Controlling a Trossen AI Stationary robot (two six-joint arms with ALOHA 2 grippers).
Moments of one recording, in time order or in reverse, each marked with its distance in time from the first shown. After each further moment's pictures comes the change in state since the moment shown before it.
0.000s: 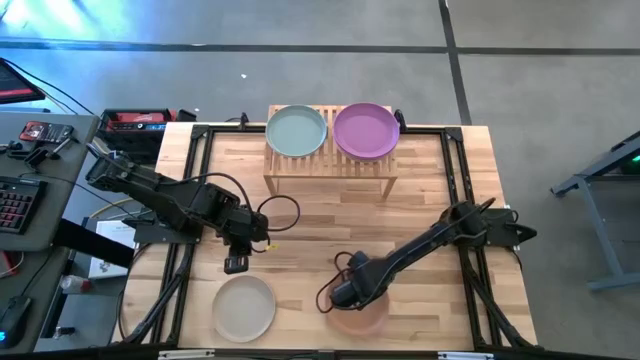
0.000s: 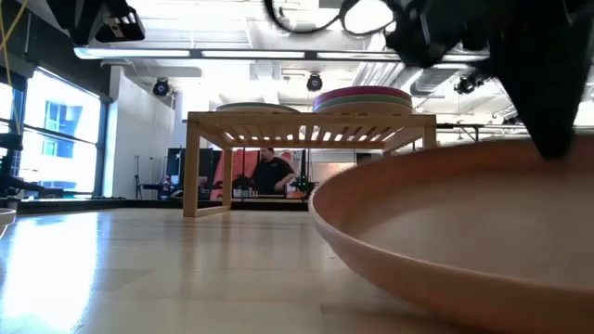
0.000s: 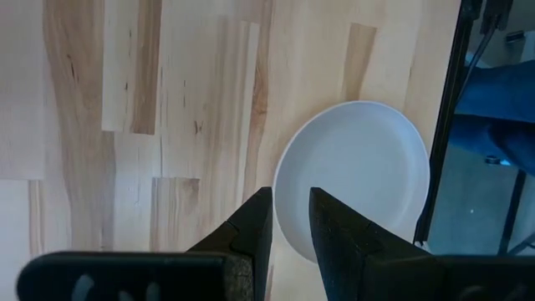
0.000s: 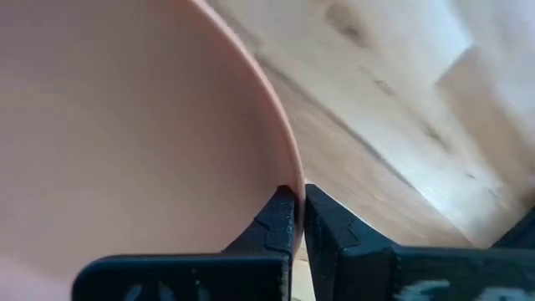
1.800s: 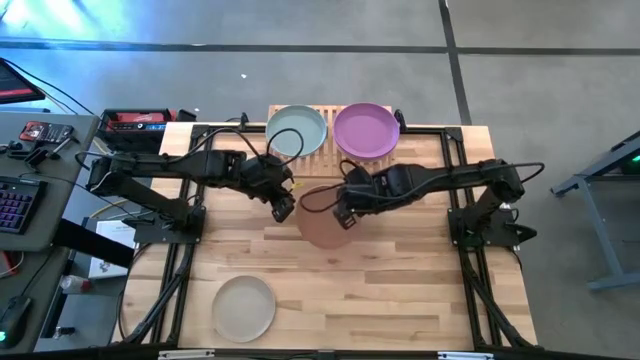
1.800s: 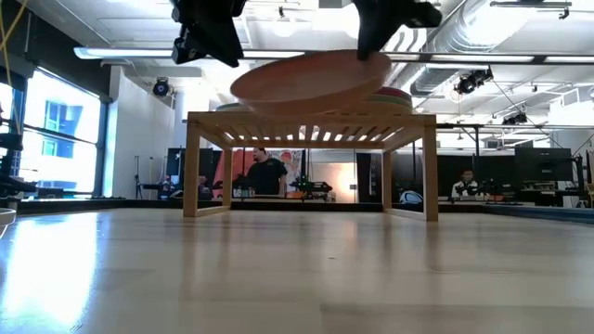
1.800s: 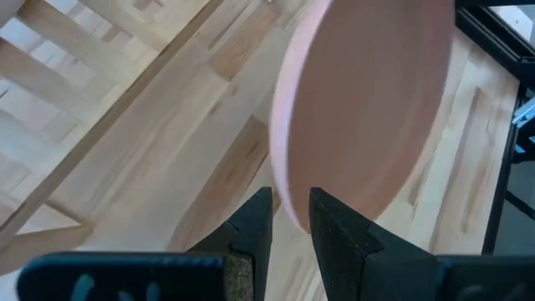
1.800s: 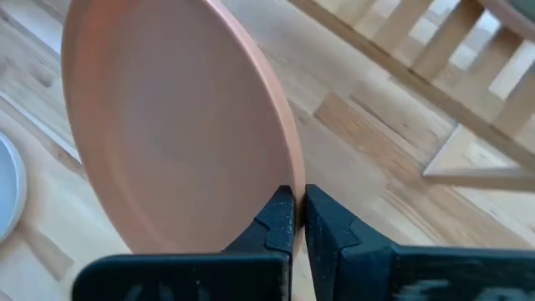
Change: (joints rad) left arm 0.371 0.000 0.000 0.390 -0.172 -0.095; right arm -0.376 -0.396 0.002 0.157 0.357 -0.367
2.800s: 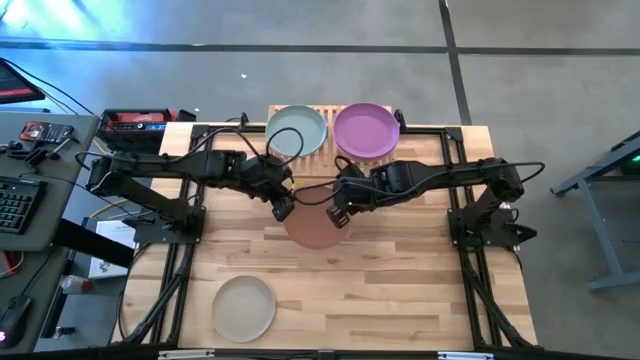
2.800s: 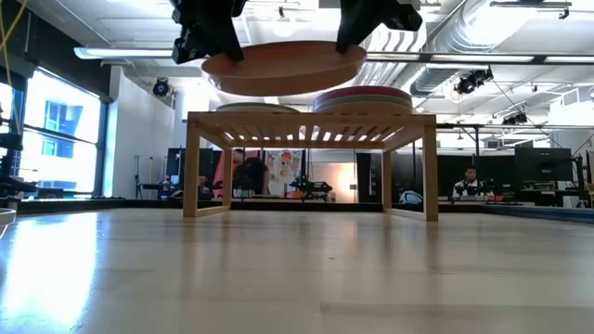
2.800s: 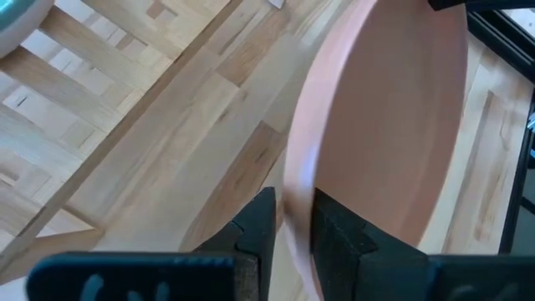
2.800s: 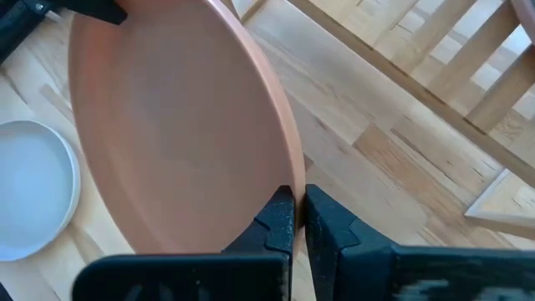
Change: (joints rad) left arm 0.000 0.000 0.000 -0.001 -0.033 0.009; right arm -0.019 -0.002 0.000 0.130 -0.035 -0.100
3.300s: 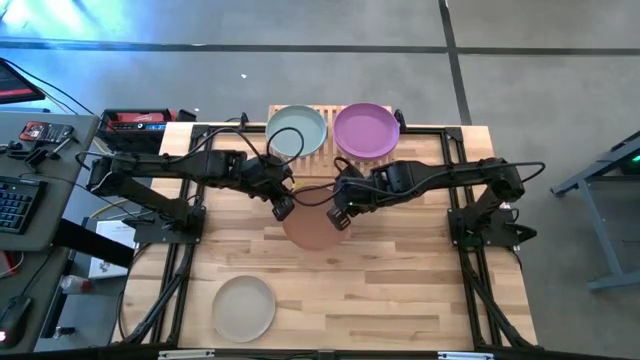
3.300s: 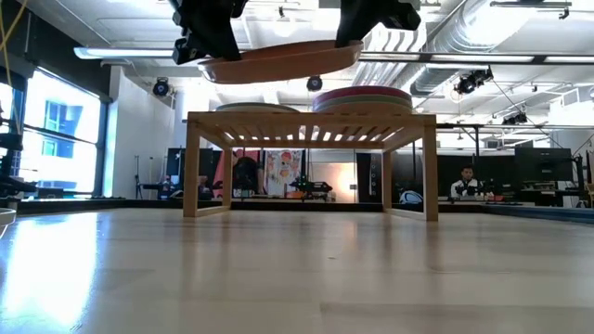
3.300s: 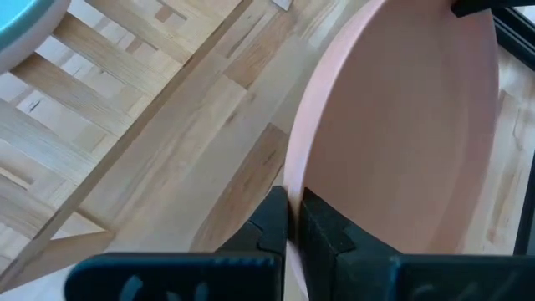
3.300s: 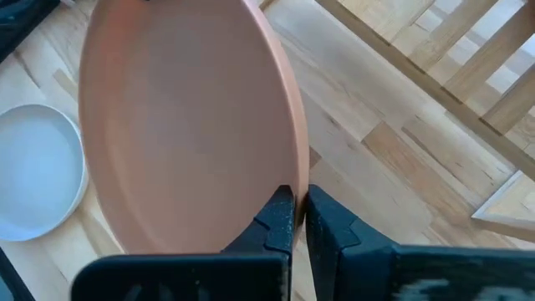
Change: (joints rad) left arm 0.000 0.002 0.000 -0.002 -0.016 0.018; right arm 0.000 -0.003 0.001 0.002 -0.029 -0.039
